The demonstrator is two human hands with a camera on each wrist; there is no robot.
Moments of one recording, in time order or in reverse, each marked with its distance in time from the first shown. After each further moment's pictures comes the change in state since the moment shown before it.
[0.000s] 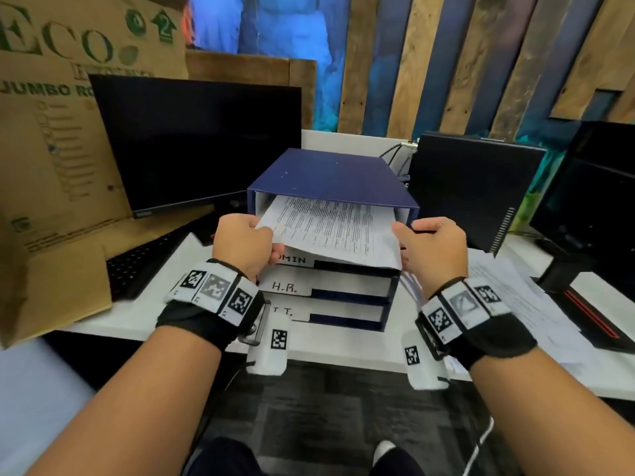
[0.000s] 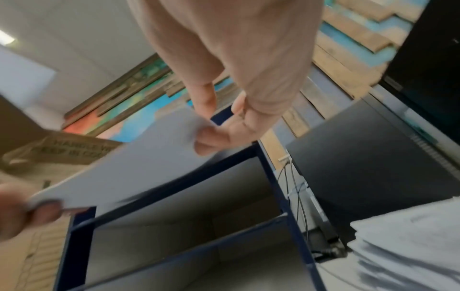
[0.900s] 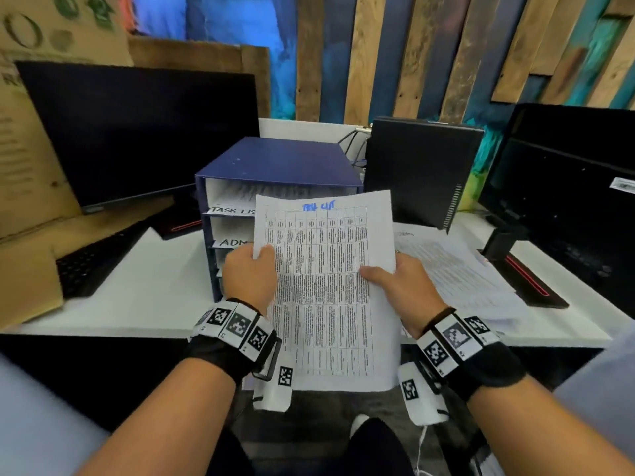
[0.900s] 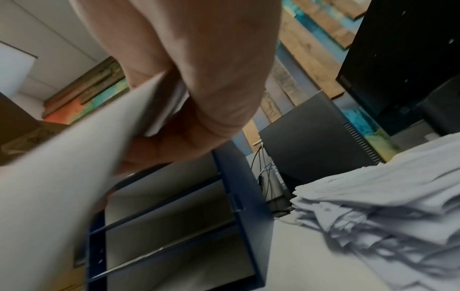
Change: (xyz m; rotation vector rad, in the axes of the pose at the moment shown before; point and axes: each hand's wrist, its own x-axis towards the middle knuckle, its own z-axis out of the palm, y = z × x) left_hand -0.052 -0.052 0.062 0.044 0.014 0.055; right_hand -0.051 0.040 -0.070 0.026 -0.411 0.075
